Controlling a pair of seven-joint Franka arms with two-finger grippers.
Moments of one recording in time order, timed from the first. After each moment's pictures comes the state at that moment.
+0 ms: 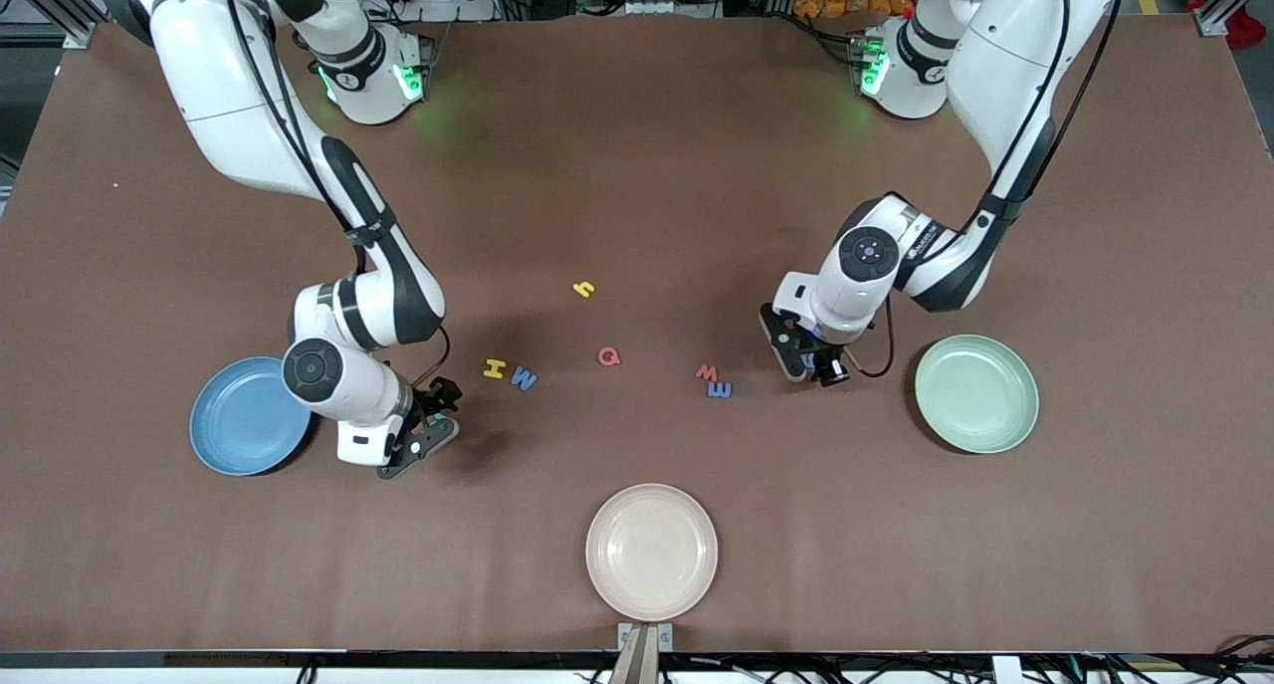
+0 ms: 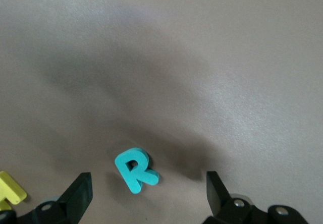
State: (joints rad) left arm -0.20 0.56 -0.23 -2.04 0.39 2.66 0.51; right arm 0.25 0.75 0.00 -1.63 0.06 2.39 -0.44
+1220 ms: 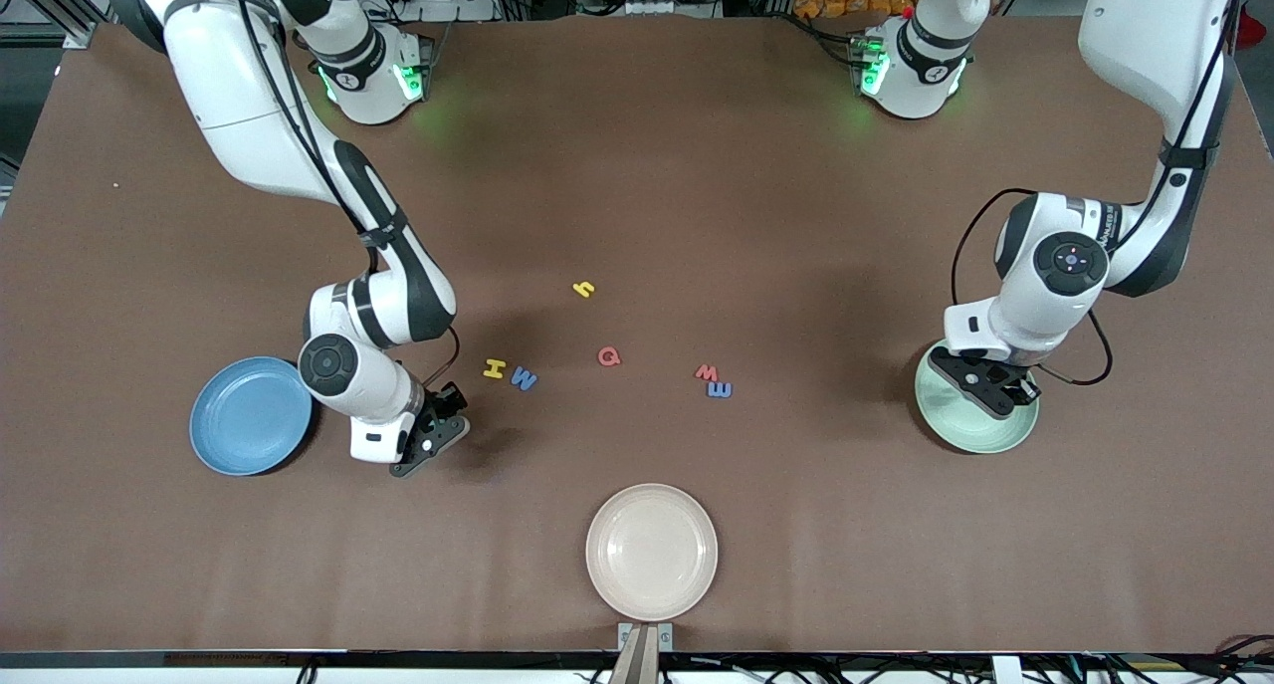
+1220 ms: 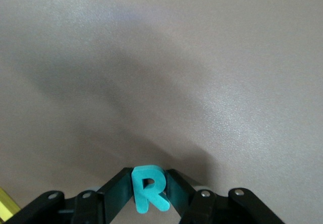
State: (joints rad) left arm 0.02 0.41 -0.09 -2.06 0.39 2.58 0.50; right arm 0.27 0.76 0.00 -1.64 0.06 2.44 -0.44
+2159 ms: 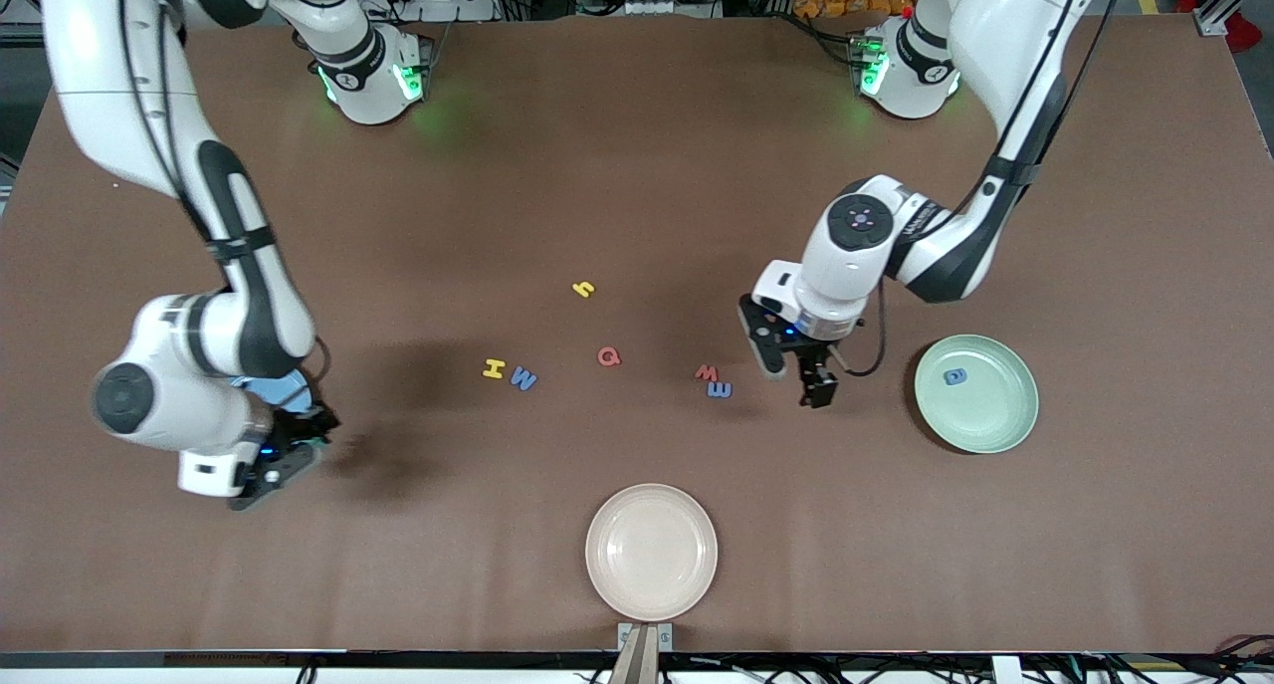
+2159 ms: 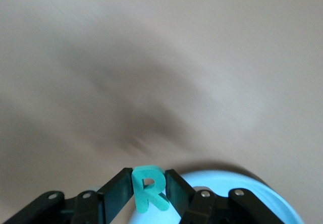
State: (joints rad) left arm -0.23 0.52 -0.30 -1.90 0.38 2.59 0.55; right arm -0.03 0.70 -0.02 -1.50 0.06 2.16 -0.73
